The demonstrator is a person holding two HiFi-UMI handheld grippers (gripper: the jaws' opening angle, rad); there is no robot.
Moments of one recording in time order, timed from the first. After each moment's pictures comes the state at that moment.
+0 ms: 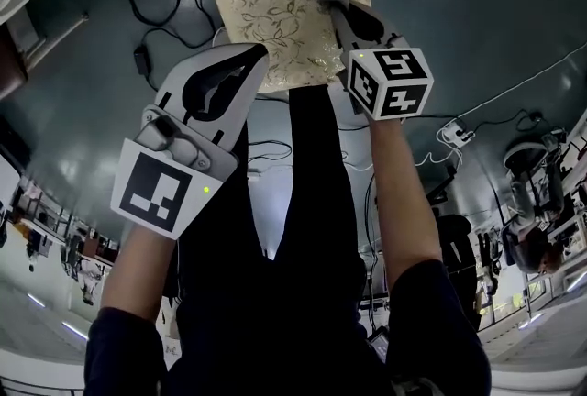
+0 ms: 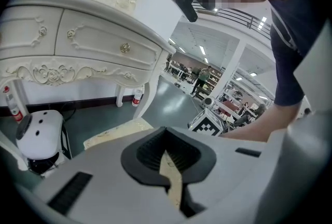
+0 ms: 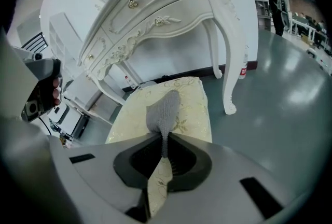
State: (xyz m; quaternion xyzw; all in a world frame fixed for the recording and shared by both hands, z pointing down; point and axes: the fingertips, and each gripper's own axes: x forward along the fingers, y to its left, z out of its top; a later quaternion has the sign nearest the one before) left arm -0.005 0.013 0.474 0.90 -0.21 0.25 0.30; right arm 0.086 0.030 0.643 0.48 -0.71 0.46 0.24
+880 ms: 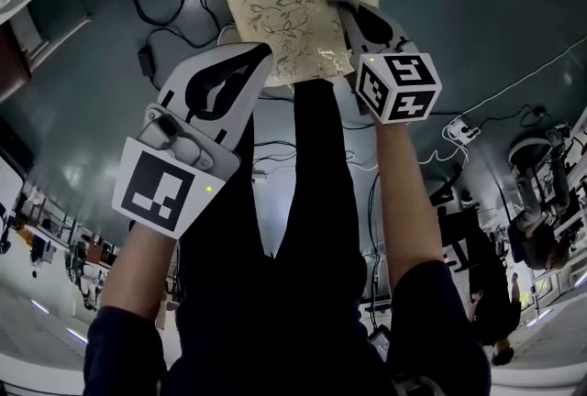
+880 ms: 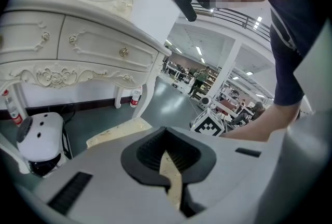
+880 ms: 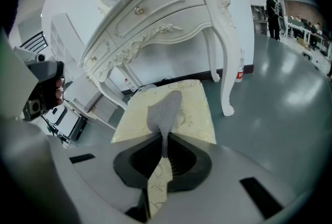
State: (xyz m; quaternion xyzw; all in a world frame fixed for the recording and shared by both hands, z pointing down) left arm -0.005 0.029 0.476 0.90 -0.20 0.25 0.30; right arm 0.098 0.048 0.640 0.50 -0.71 0.45 0.22
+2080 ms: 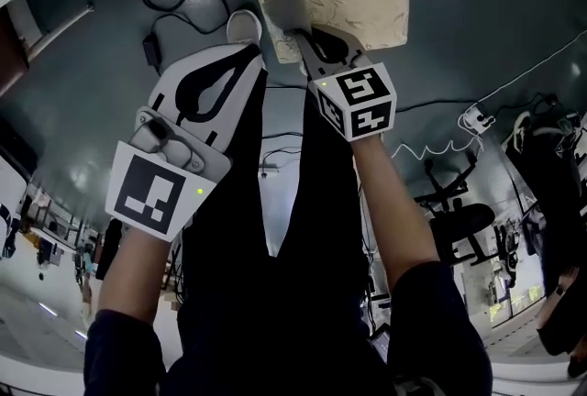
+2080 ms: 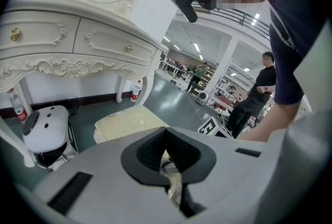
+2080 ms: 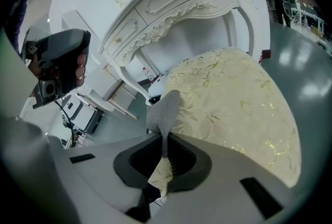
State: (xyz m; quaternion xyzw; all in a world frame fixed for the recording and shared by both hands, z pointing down) left arm -0.069 0.078 0.485 0.90 -0.19 0.26 0.29; right arm -0.038 0.132 0.649 0.43 -0.74 0.47 0.22
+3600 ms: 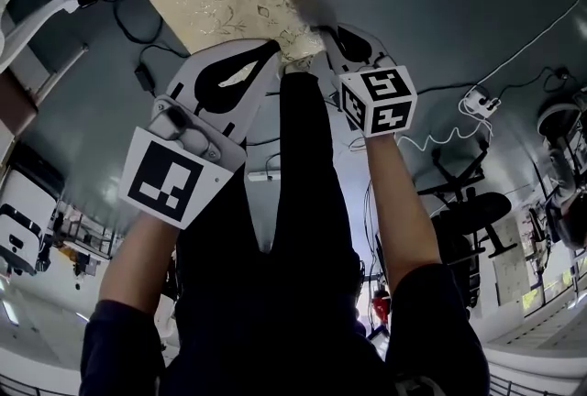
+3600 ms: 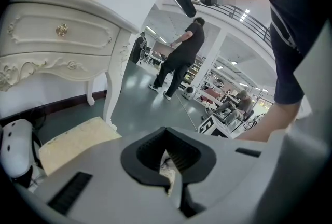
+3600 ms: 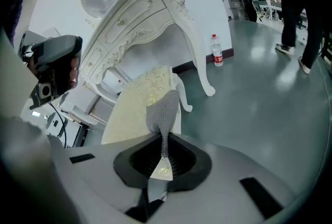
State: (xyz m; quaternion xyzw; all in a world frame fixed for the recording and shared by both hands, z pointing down) left arm 0.117 0.089 0.493 0.92 -0.09 0.28 0.27; right arm 0.158 0.158 0.661 0.51 -0.67 0.50 0.20
